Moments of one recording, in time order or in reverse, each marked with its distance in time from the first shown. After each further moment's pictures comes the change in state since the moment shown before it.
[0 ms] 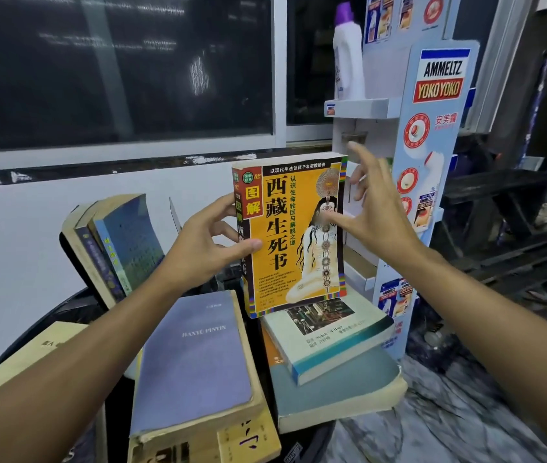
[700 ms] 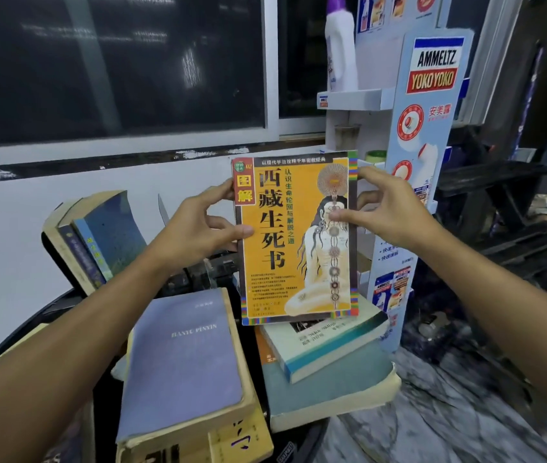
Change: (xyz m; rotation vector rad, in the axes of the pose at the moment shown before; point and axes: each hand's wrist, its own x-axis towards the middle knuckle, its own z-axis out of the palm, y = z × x) left_hand 0.023 0.000 -0.004 -0.053 -0.104 -0.107; right_hand -0.002 0.020 -0.029 0.325 -0.237 0.153
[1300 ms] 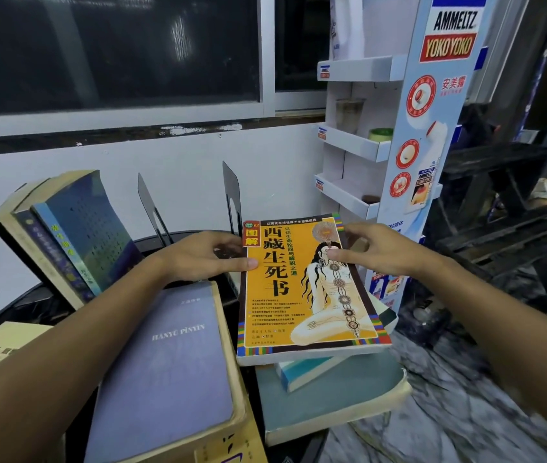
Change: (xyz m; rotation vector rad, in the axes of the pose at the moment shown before) left_hand 0.019 -0.074 0.020 0.280 -0.427 -0.290; right_hand -0.021 0.078 0.033 -0.166 -0.423 0.280
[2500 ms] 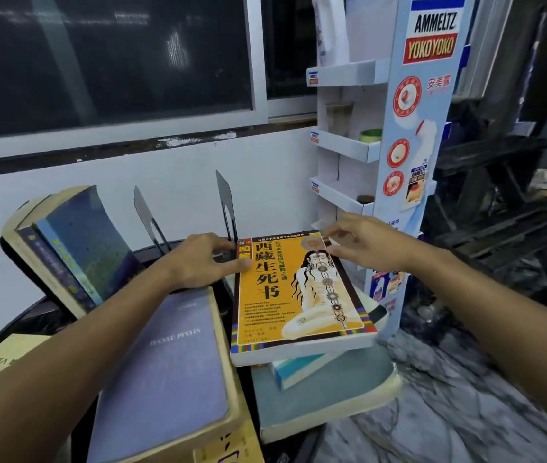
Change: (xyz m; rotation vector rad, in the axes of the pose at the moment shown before) left_hand -0.007 0.027 0.006 0.278 0.123 -0.080; right_hand 0.007 0.016 -0.006 -0.332 0.046 -0.106
